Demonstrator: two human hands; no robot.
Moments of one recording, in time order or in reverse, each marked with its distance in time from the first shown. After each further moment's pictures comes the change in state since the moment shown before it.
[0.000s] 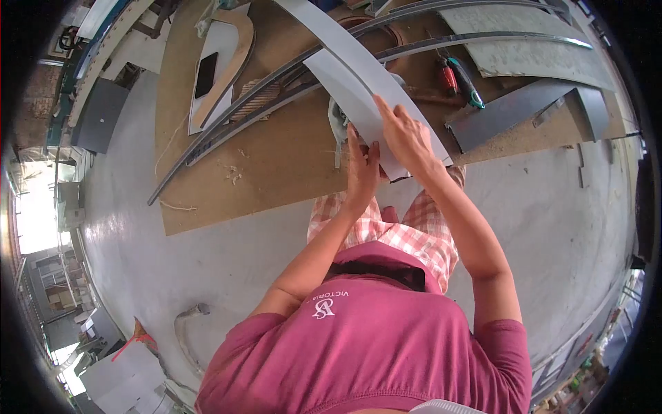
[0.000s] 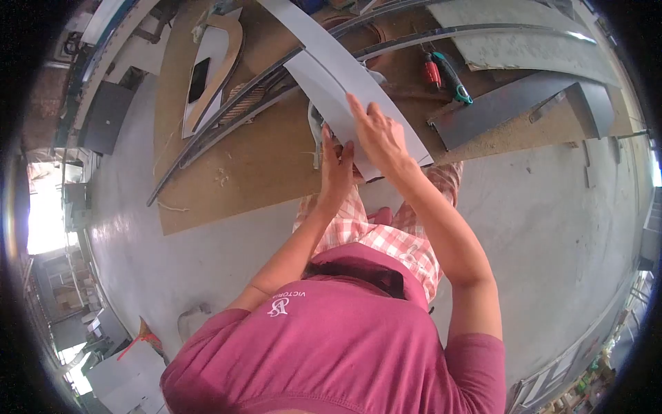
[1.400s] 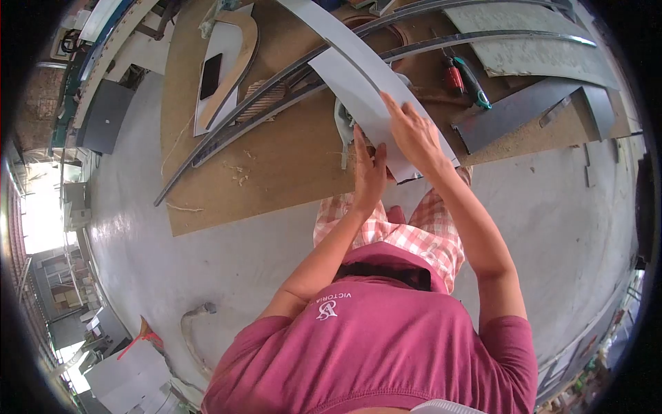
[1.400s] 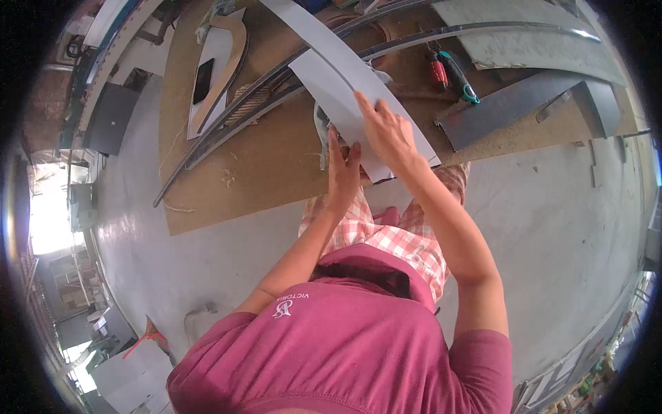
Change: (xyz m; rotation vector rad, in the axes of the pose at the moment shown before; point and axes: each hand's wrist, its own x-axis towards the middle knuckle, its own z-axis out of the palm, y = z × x) left_hand -0.006 0.004 0.003 0.037 0.078 0.058; right_hand 0.004 0.004 -0.002 0.026 0.004 0.002
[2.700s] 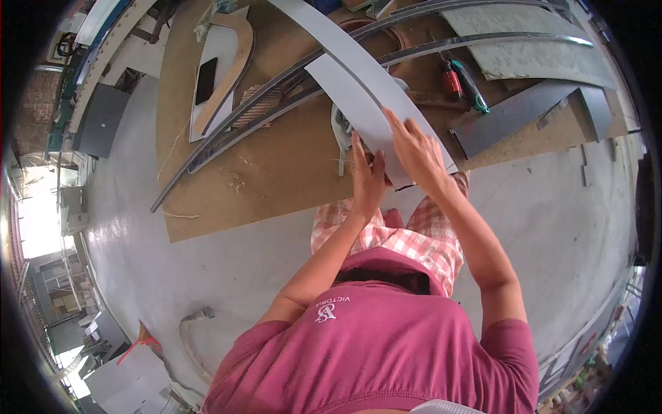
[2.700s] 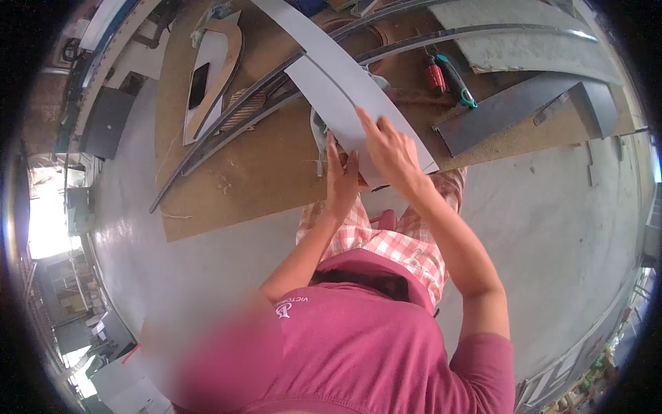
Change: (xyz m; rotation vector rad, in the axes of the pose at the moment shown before) left_hand -0.001 0.009 0.000 0.016 -0.037 0.030; right_hand -0.019 0.001 -0.003 0.062 0.022 -0.013
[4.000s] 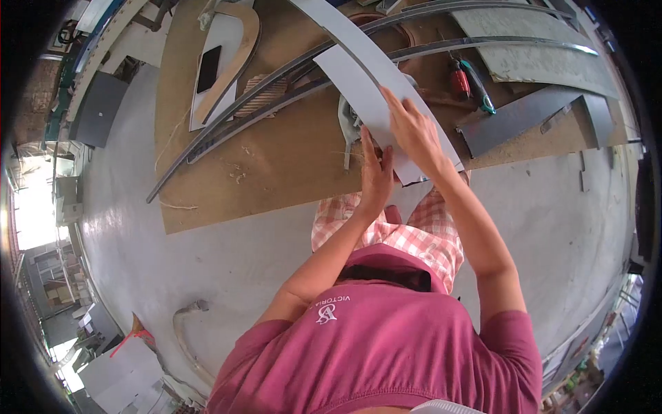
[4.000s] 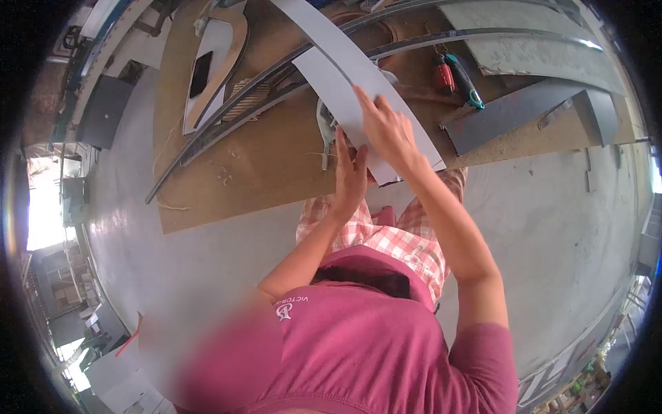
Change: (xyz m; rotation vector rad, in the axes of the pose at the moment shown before) left_hand -0.004 0.004 0.001 -0.033 -0.014 -0.137; right_hand 0.041 -0.001 0.018 -0.006 -0.003 -0.006
